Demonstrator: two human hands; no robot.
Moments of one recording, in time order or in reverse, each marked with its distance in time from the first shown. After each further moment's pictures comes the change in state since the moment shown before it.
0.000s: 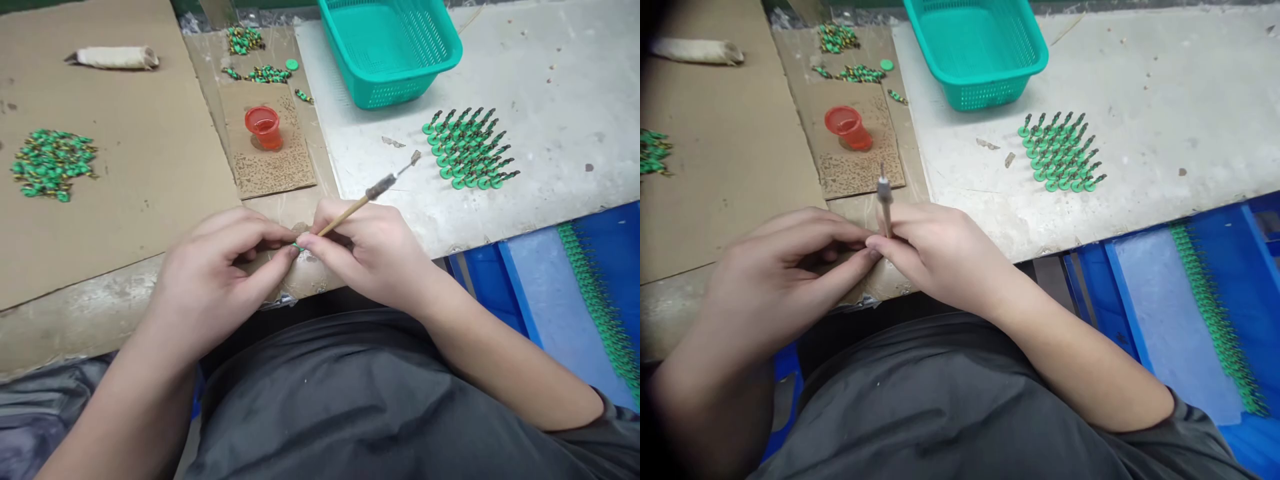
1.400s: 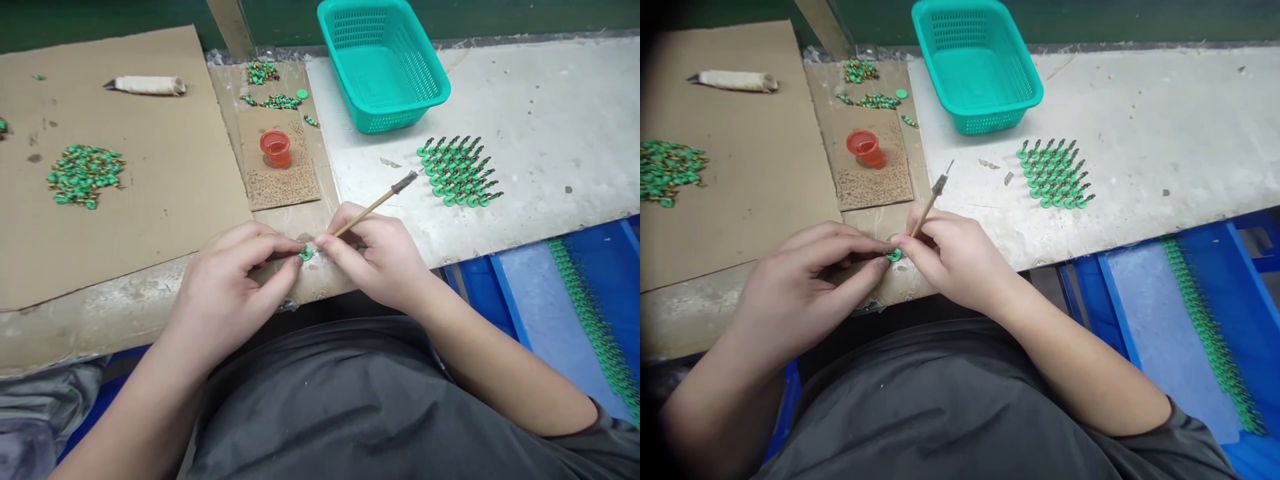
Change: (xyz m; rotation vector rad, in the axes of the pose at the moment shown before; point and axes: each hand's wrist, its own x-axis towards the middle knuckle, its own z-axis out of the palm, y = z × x) left_hand -0.002 0.008 0.003 -0.013 0.018 -0.089; right_hand -0.001 0.002 -0.007 0.095 0.030 0.183
